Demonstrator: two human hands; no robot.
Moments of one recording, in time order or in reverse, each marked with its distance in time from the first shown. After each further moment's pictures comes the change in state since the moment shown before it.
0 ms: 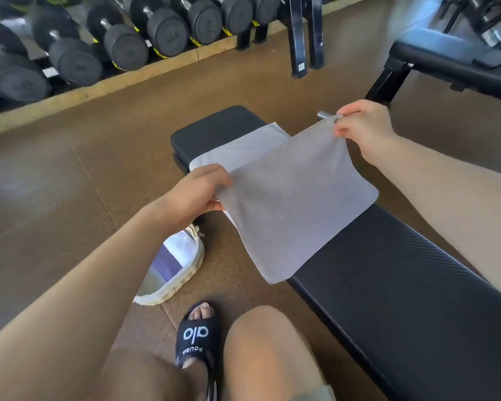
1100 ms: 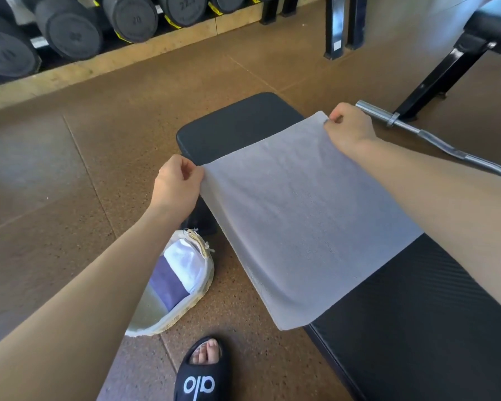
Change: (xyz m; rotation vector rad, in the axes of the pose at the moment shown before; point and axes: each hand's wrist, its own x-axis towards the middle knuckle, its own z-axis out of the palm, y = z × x) left_hand 0.138 -0.074 -0.090 0.490 0.681 0.023; right_hand 0.122 0.048 0.160 -0.502 -0.118 -0.167
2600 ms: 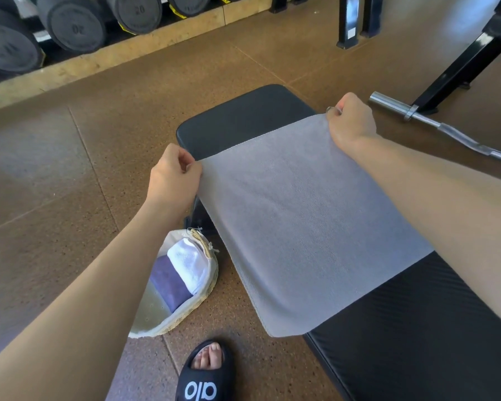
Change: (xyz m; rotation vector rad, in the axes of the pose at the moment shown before) left_hand 0.018 -0.004 0.006 0.021 0.053 0.046; right_hand 0.016 -0.006 0.026 -0.022 0.058 -0.039
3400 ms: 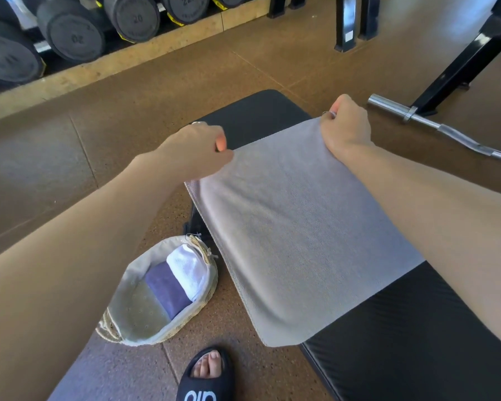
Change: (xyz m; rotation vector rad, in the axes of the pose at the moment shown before) left_hand 0.047 0.065 0.000 0.646 -0.423 0.366; right_hand 0.000 -0.002 0.002 0.007 0.067 -0.037
